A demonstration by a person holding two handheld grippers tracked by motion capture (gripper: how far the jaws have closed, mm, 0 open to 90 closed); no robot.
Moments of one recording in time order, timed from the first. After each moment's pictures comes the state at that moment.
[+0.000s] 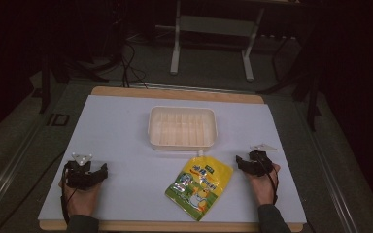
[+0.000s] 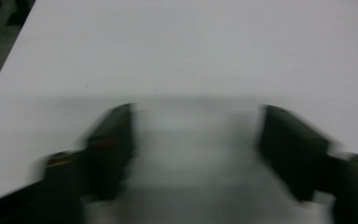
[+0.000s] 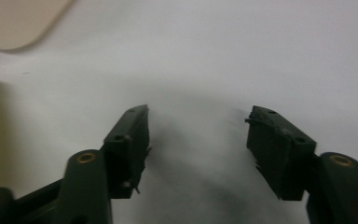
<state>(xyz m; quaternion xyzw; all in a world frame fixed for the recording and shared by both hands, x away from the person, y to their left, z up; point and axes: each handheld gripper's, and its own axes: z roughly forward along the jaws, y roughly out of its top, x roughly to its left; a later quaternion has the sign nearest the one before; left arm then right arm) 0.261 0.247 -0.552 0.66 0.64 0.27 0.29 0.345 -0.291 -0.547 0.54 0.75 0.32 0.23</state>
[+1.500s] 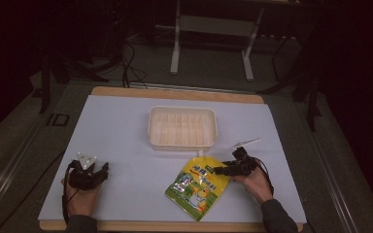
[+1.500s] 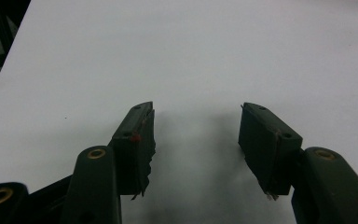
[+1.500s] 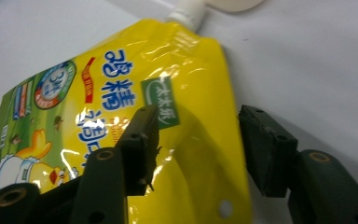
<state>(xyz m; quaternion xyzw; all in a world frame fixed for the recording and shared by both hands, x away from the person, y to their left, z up) 0.260 0.241 -0.554 0.69 0.59 0.30 0.29 0.350 -0.244 -0.529 0.42 0.84 0.34 -0.04</state>
